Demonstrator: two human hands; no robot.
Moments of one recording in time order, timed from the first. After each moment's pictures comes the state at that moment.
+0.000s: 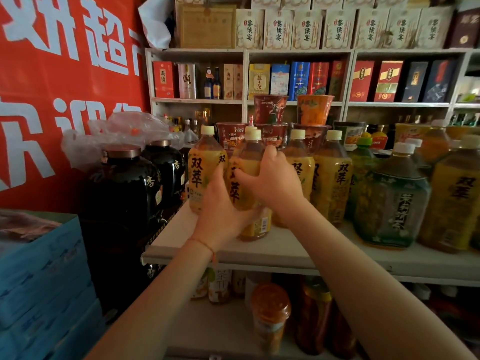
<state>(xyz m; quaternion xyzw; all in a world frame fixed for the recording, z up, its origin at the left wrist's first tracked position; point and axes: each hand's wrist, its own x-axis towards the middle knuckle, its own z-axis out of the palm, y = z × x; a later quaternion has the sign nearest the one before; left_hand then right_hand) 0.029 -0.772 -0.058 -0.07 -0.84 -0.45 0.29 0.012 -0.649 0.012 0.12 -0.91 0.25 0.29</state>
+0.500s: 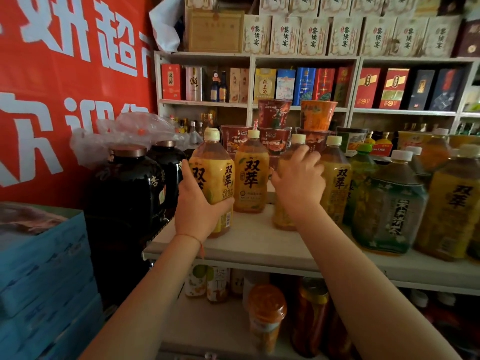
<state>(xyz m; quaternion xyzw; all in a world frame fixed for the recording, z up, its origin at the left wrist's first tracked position) 0.036 -0.798 -0.056 0.06 -0.84 -0.40 0.36 -0.020 -0.619 -0.003 -0.06 -0.92 0.11 0.38</state>
